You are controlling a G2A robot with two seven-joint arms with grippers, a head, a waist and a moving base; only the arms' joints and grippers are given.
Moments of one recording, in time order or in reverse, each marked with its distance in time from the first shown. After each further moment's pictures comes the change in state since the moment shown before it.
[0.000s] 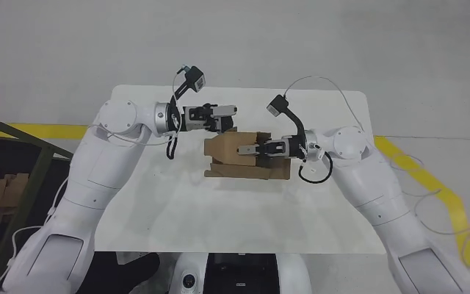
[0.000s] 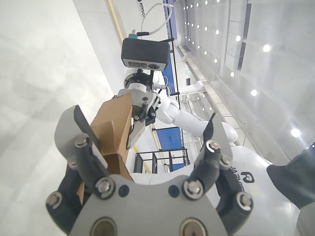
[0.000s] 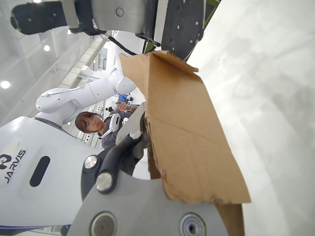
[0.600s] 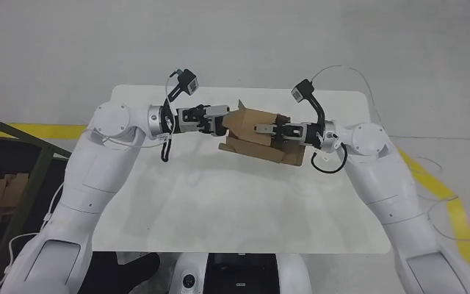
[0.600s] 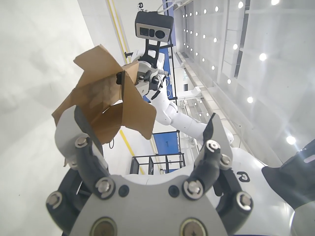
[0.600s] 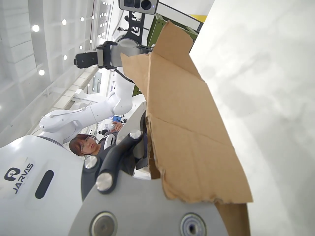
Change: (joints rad) left arm 0.040 0.010 -0.039 -0.012 -0.011 0.029 -0.010; right arm -0.027 0.029 0.122 -0.003 -0.038 0.030 -0.078
